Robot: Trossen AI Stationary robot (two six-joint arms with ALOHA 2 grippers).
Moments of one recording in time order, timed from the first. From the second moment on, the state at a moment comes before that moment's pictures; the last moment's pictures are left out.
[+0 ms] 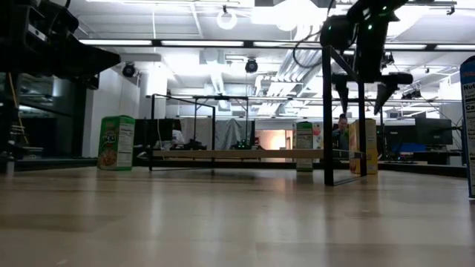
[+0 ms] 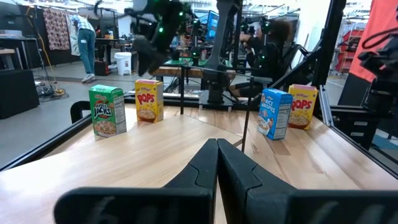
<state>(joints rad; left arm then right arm) 0.02 0.01 0.01 0.02 -0.06 -0.02 -0.60 1.32 1.04 -1.01 0.40 1.08</state>
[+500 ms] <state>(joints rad) 0.02 0.01 0.01 0.02 -0.06 -0.02 -0.63 1.47 1.04 -1.01 0.36 1.05</state>
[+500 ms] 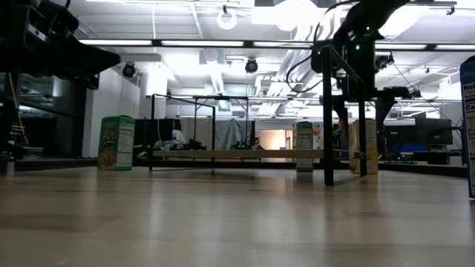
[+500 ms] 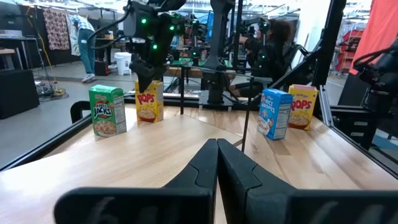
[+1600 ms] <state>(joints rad) 0.02 0.01 0.01 0.02 -0.06 -0.02 -0.71 1.51 1.04 -1.00 0.24 0.96</state>
